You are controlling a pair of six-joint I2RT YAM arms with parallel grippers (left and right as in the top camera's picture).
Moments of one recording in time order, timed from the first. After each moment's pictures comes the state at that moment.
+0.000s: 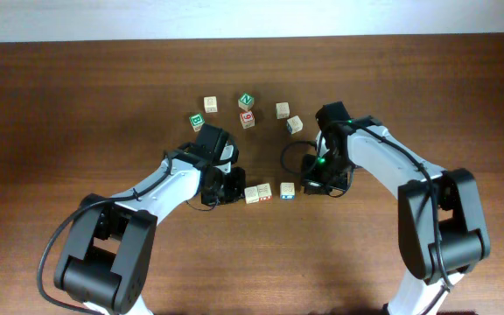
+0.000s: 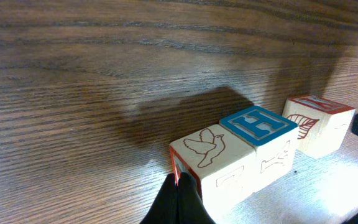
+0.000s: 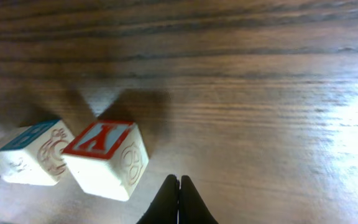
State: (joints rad) left arm -0.39 1.82 1.03 -0.52 0.42 -0.48; right arm 0.27 1.94 1.25 -0.90 -0.36 0.43
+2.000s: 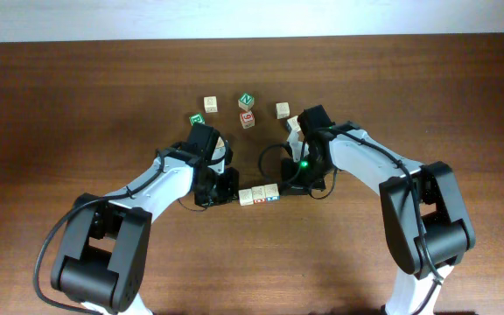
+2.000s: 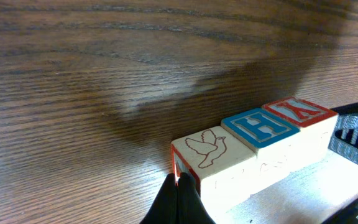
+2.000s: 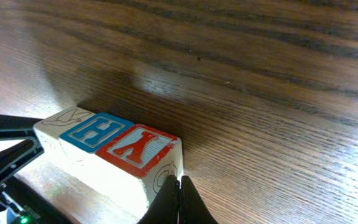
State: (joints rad) left arm -0.35 1.82 1.03 -0.57 0.45 -0.43; right arm 0.35 1.99 1.25 -0.77 -0.55 0.28
